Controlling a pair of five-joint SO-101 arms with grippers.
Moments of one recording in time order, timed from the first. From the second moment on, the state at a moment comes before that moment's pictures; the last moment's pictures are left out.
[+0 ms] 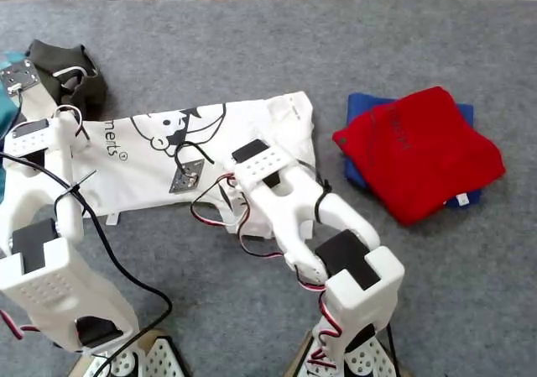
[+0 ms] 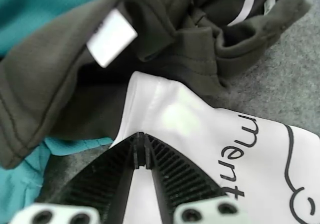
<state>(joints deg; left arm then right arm) -27.4 13.2 15.6 38.0 7.6 -32.5 17.5 21.4 70.5 46.3</state>
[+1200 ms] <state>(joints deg) -27.4 13.2 15.6 40.0 7.6 -30.1 34.6 -0.4 85.5 38.5</state>
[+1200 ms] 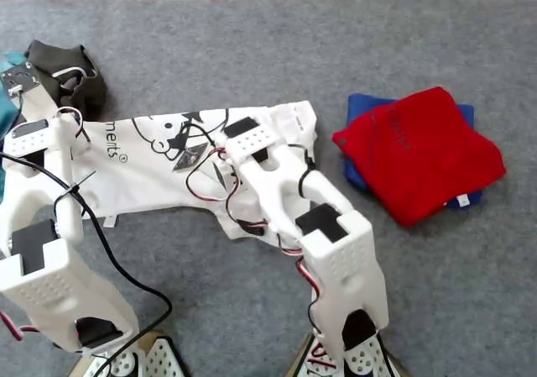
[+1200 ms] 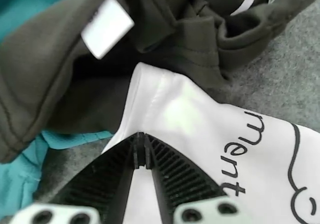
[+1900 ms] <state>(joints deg) -27.4 13.2 15.6 40.0 7.6 -23.5 49.0 -43.2 100.4 56.3</state>
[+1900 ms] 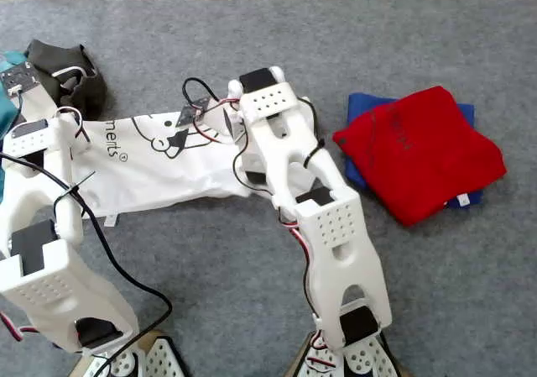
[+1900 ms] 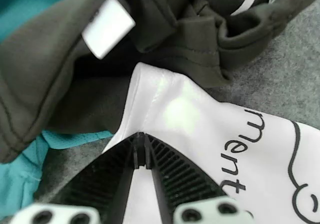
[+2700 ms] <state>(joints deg) -27.4 13.2 15.6 40.0 7.6 -26.5 54.7 -63.8 100.5 72.9</state>
